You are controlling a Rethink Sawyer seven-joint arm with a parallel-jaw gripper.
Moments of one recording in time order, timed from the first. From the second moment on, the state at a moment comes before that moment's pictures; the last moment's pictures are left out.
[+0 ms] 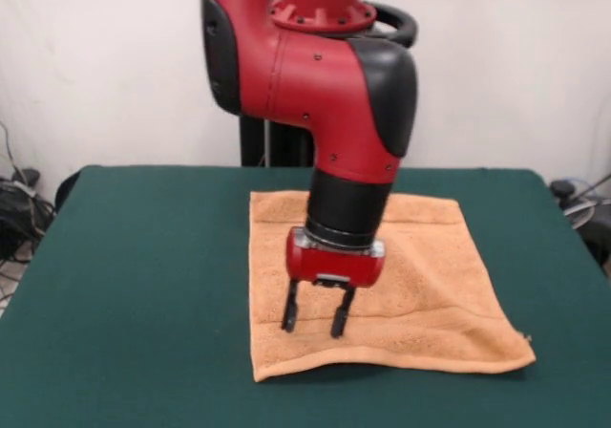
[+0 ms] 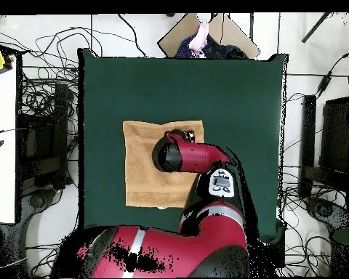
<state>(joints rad) -0.16 -0.38 -0.11 1.58 -0.13 0.08 1.59</state>
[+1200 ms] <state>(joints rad) -0.28 -0.43 -0.05 1.58 -0.23 0.27 1.59</state>
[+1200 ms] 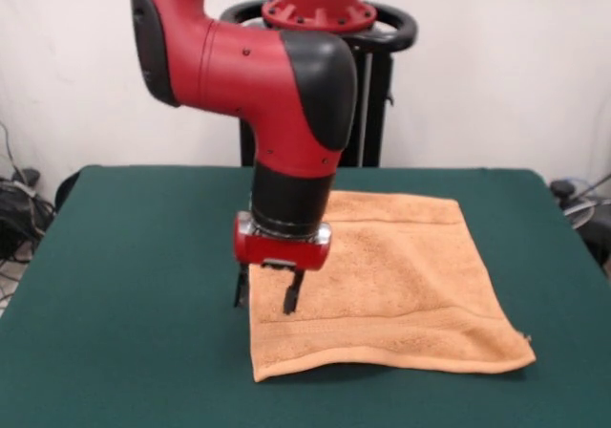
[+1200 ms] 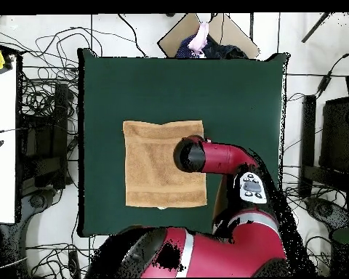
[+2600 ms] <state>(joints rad) -0.12 -0.34 -0.14 1.53 -0.23 0.19 1.59</state>
